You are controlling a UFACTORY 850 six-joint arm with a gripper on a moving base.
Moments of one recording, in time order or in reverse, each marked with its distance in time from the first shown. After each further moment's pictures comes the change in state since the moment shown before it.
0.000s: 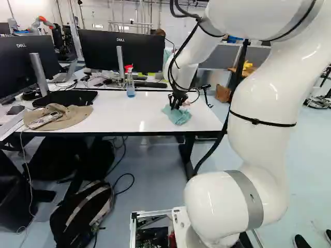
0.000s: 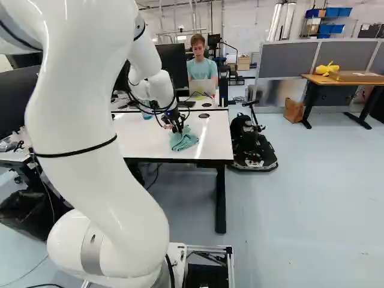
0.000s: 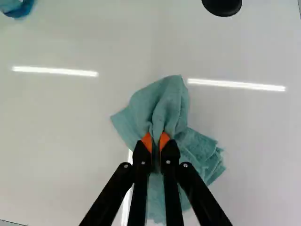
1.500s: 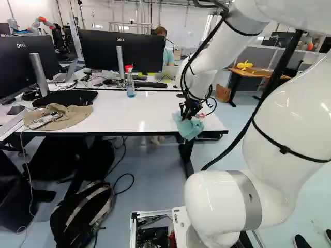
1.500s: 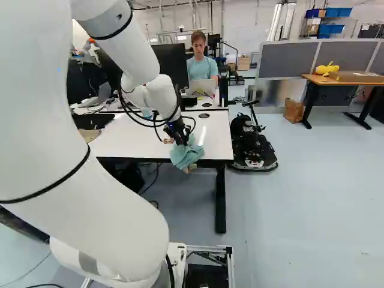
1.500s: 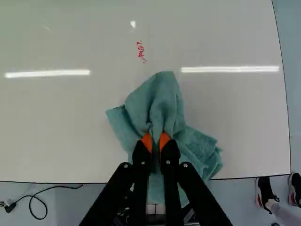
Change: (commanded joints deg) arm -5.6 14.7 15.6 0.0 0.0 0.0
